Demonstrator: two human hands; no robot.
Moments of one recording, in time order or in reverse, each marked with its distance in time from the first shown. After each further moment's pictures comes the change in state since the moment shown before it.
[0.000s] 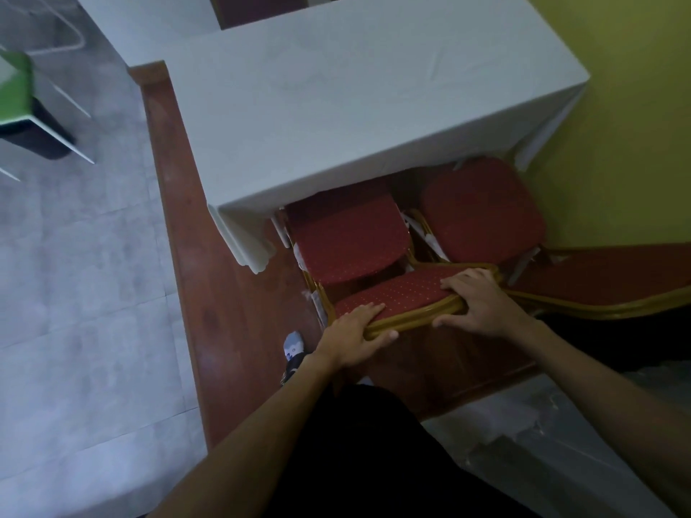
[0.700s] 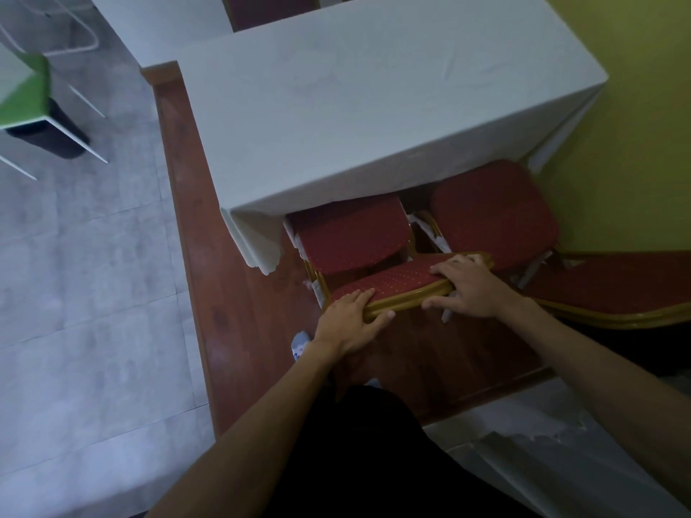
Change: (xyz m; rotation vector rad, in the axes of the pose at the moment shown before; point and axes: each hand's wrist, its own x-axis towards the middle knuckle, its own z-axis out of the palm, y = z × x) left_hand 0.007 0.001 -0.038 0.095 0.123 -0.132; right_hand 0.056 -0.015 -0.015 -0.032 -0.122 -0.009
